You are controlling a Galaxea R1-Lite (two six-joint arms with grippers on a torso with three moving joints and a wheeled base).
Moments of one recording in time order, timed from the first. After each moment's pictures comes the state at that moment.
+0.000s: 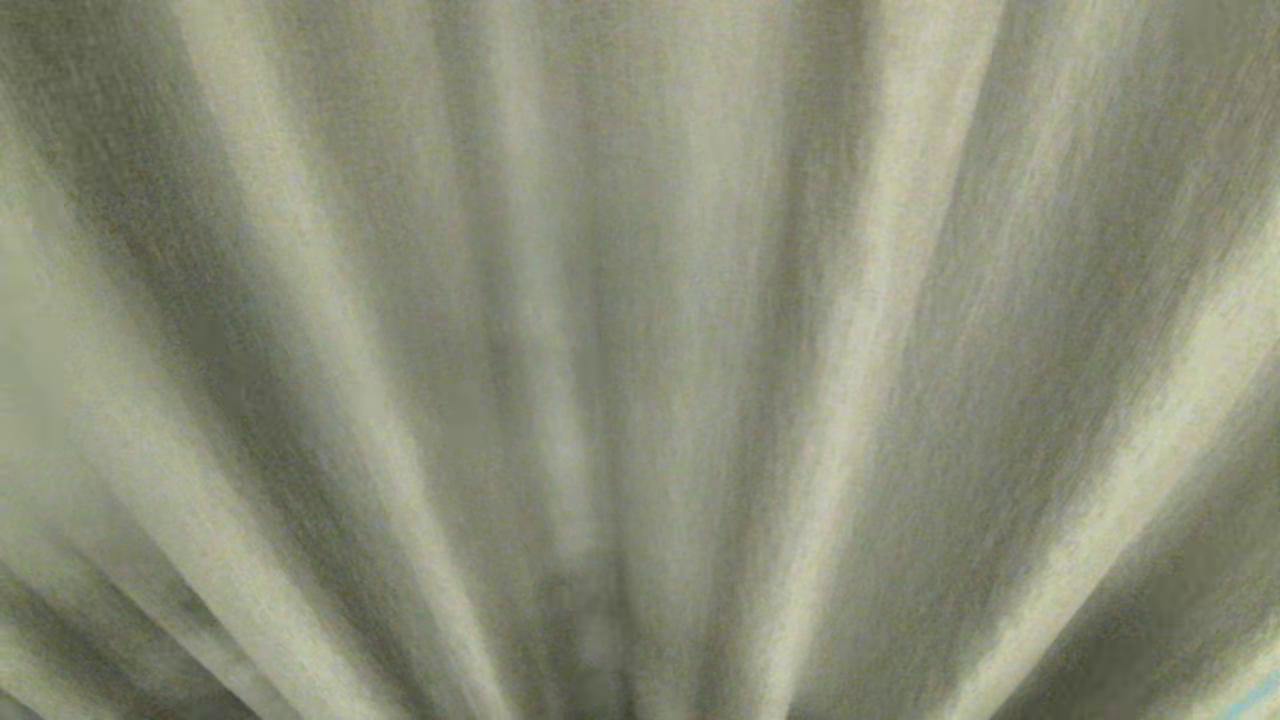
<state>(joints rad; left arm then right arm) -0.23 0.28 -0.21 0.08 -0.05 0.01 0.01 0.00 0.00 0.00 0.00 -0.01</state>
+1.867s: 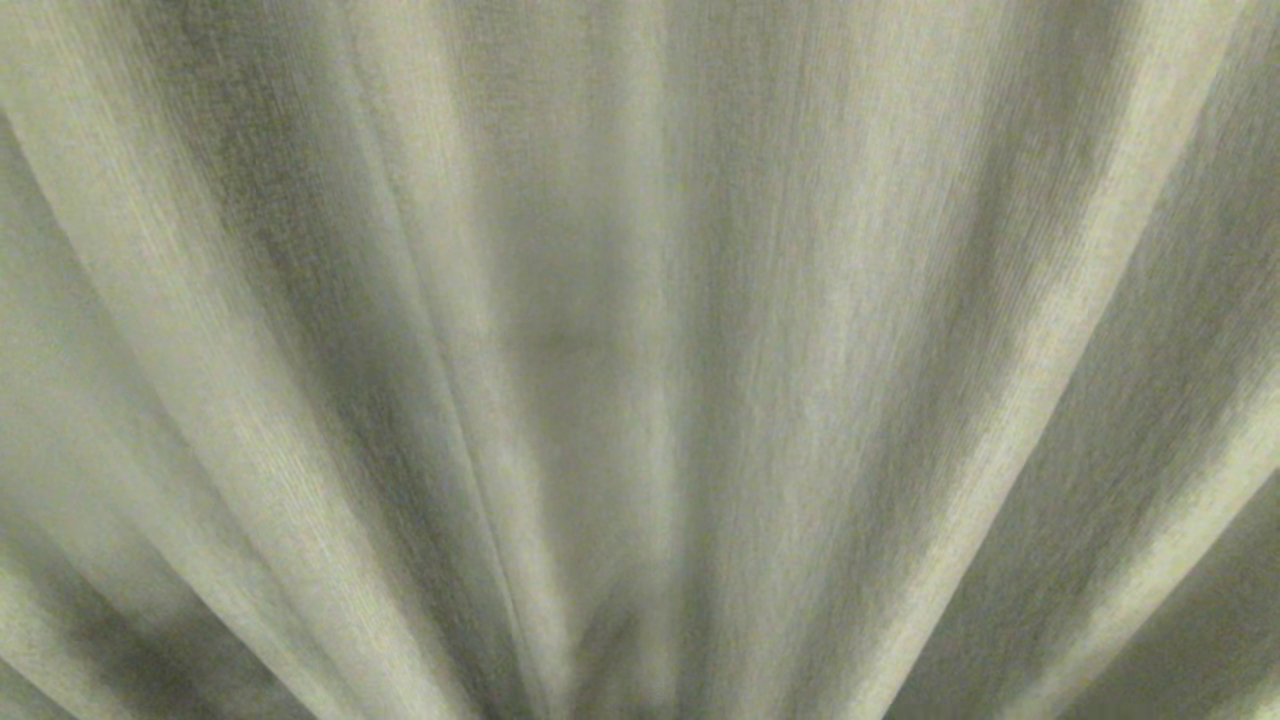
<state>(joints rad) 0.00 0.00 0.00 0.00 -0.01 0.00 0.01 0.00 0.00 0.00 0.00 -0.01</state>
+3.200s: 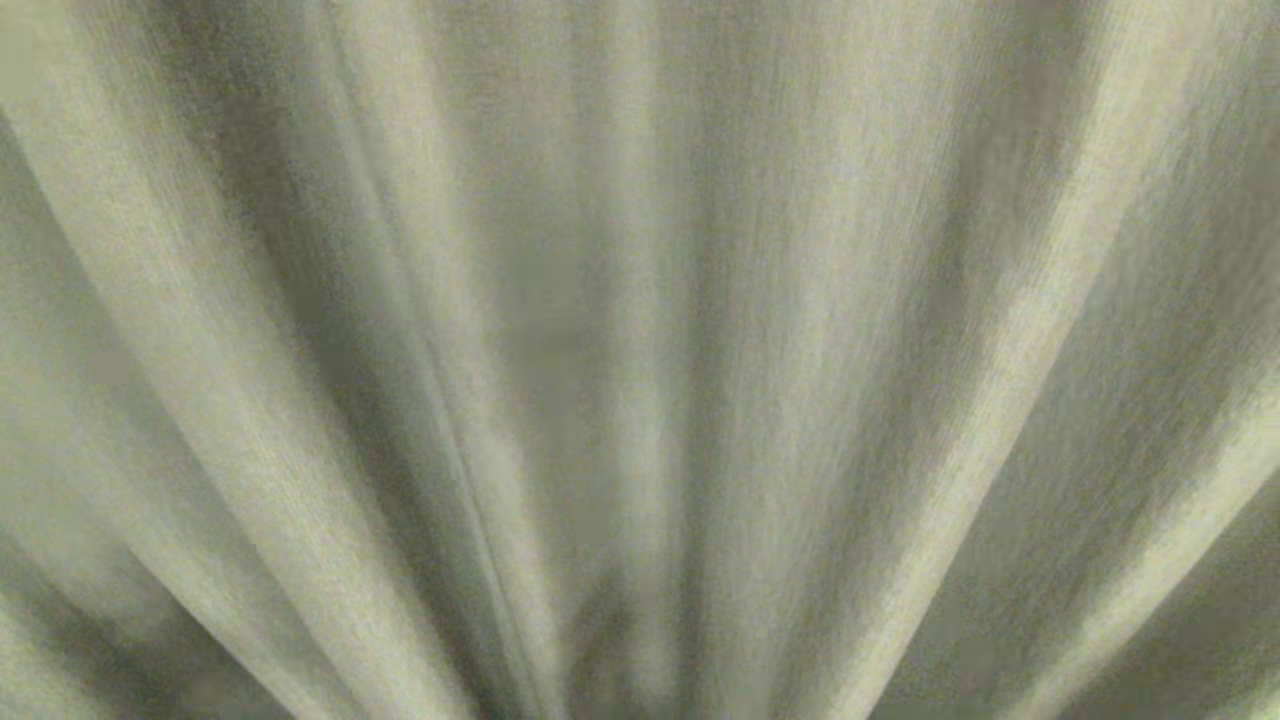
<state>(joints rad) 0.00 0.00 0.00 0.00 -0.01 0.01 0.01 0.00 0.00 0.00 0.00 -0.01</state>
